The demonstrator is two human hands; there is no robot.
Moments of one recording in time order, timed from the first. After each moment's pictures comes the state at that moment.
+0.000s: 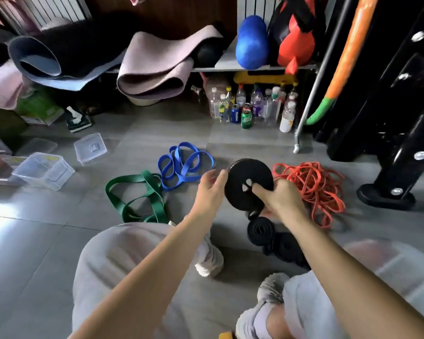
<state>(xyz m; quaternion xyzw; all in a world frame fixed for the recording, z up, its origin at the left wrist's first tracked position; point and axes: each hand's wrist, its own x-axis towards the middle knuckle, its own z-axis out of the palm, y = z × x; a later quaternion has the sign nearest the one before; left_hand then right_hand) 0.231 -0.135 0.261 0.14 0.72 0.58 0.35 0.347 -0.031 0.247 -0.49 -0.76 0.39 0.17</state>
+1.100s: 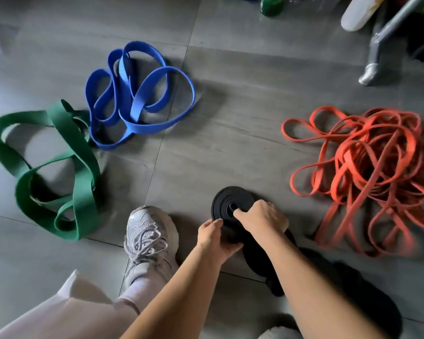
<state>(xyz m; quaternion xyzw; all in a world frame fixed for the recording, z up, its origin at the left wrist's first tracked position) 0.173 -0.004 -0.122 -0.45 0.51 0.52 0.52 0.222 0.093 -0.126 -0.57 -0.74 0.23 -0.27</state>
